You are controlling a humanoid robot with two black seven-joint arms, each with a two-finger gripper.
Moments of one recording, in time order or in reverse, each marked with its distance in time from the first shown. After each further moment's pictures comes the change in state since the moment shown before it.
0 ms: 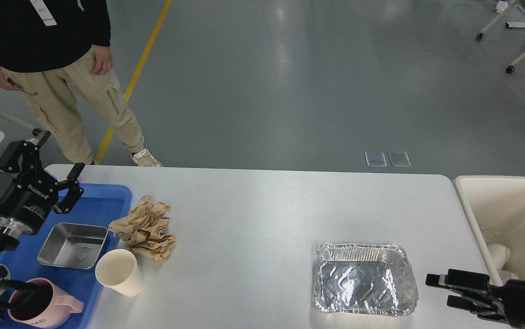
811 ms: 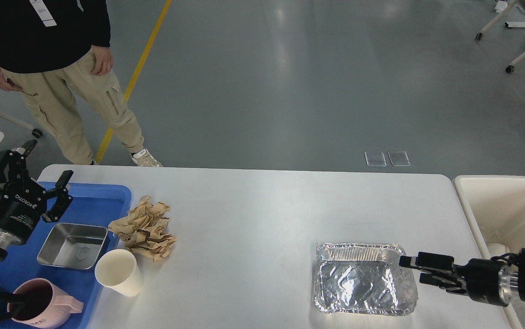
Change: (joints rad) left arm 0.055 0.009 -0.039 0.001 0.000 -0.019 -0.027; right arm 0.057 0.231 -0.009 -0.304 -0.041 0.020 0.064
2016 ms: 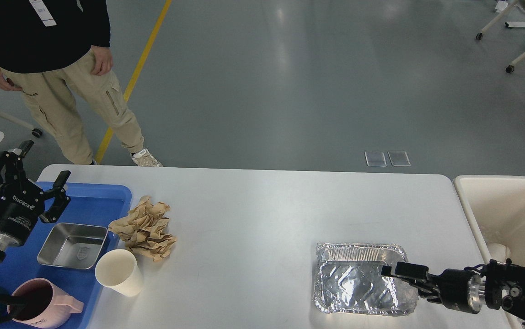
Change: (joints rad) left arm 0.009 0.000 -0.004 0.000 0.000 0.000 -0.015; right arm -0.034 0.215 -0.019 -0.227 0.002 -0.016 0.000
